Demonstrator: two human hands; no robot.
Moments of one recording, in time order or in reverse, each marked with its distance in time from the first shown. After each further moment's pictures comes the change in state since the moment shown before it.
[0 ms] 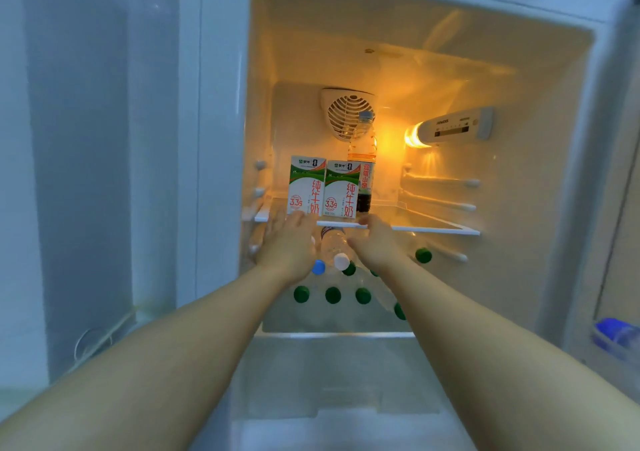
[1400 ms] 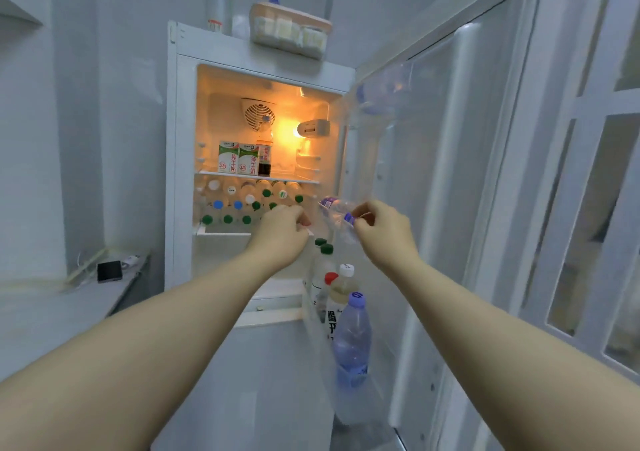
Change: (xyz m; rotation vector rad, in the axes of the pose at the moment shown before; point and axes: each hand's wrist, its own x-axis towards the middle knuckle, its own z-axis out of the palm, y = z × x) left_hand -0.378 0.279 -0.204 -0.359 -0.084 0.016; right_hand -0.465 -0.012 -0.282 -0.142 0.263 -0.102
